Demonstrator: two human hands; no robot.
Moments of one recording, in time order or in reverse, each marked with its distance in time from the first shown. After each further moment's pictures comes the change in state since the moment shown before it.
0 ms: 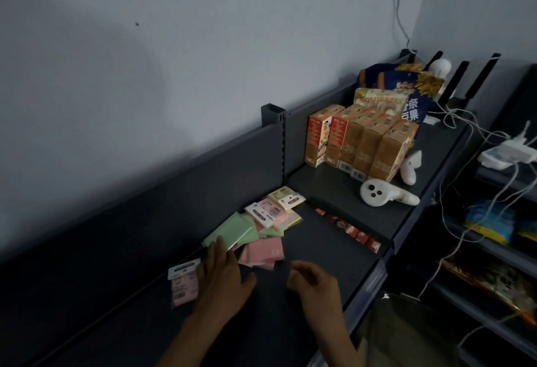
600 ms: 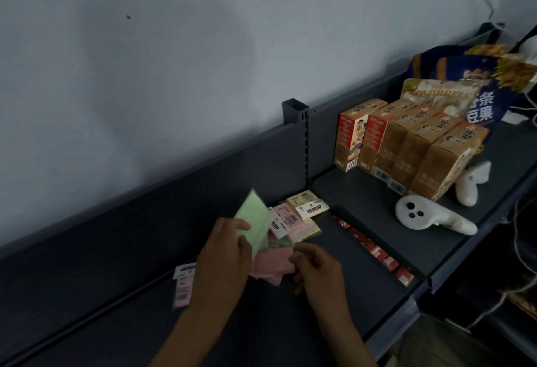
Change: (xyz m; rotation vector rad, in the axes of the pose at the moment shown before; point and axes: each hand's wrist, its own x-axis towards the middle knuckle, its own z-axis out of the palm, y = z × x) left_hand -0.002 0.052 -0.059 -0.365 0.523 0.027; right_hand 0.066 -0.035 0.004 0.095 -0.238 -0.012
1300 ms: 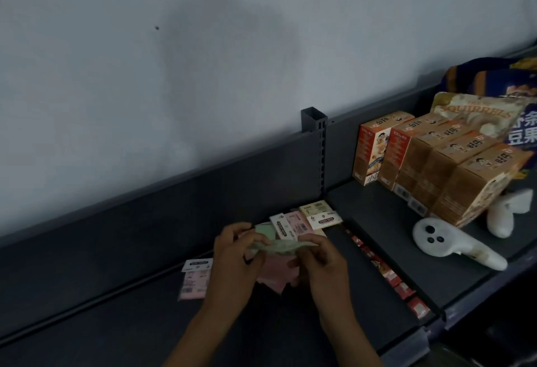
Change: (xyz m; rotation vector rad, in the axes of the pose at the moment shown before) left_hand -0.006 -0.012 0.028 -0.122 0.062 -0.006; right_hand 0.016 -0.024 -0.008 0.178 -0.161 -0.079
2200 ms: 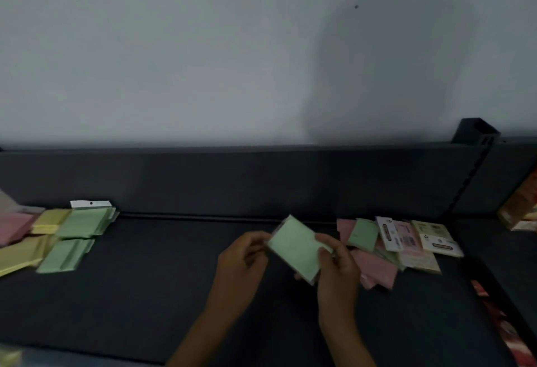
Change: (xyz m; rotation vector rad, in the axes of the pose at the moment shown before) left_hand -0.119 -0.036 -0.106 -0.205 0.343 -0.338; right_hand -0.070 0.020 0.115 0.067 -0.186 0.147
